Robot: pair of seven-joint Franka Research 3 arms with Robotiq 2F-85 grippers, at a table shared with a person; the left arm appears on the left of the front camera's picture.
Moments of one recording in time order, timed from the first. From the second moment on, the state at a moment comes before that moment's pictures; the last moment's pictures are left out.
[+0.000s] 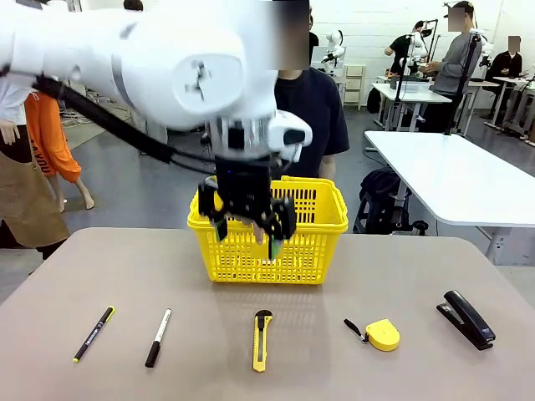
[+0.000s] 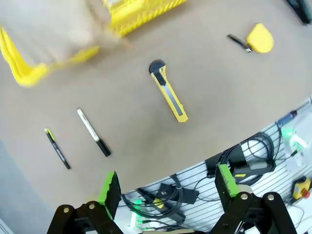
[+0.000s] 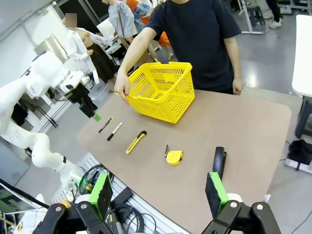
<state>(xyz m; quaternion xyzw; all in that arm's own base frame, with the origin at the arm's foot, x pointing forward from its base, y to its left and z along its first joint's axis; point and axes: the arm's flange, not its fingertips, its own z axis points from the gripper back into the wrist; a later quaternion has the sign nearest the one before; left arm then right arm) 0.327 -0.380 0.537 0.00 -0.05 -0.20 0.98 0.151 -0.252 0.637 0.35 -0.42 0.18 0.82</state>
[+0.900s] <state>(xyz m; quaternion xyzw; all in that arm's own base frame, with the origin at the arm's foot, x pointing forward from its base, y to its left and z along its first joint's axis) 0.296 -0.382 0.372 -0.05 -0.04 -0.01 1.00 0.151 -0.252 0.636 0.35 -0.42 0.18 0.82</state>
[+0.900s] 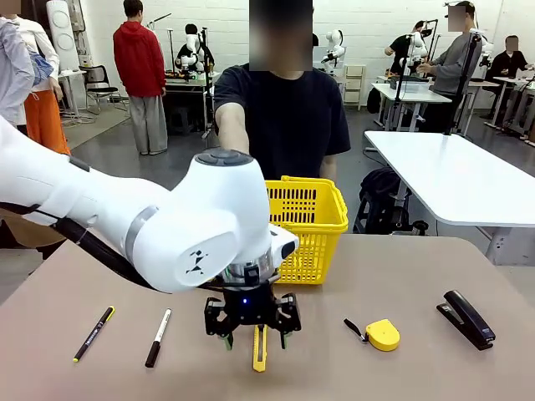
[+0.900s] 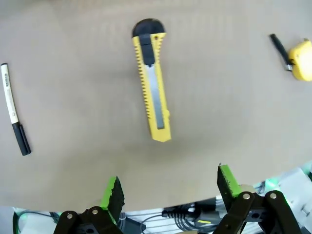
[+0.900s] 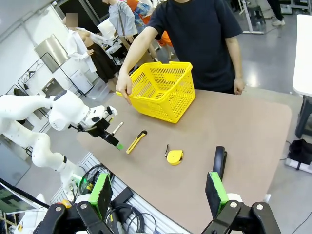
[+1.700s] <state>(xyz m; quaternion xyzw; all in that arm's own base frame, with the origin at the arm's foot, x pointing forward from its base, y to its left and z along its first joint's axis) 0.358 -0.399 0.326 0.02 -0.04 0.02 1.00 0.150 -0.252 0.636 0.35 -0.42 0.18 0.82</state>
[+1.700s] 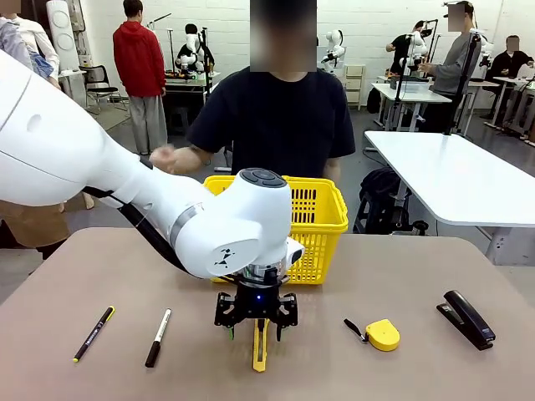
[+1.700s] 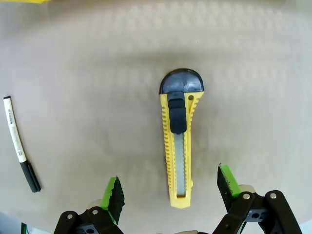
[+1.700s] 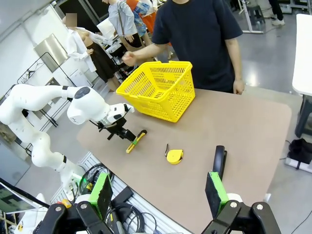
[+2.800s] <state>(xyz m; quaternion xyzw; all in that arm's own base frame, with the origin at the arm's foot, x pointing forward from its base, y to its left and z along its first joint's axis) 0.349 -0.411 0.302 0.02 -0.05 -0.02 1.00 0.150 -0.252 0.636 0.35 -0.42 0.18 0.82</state>
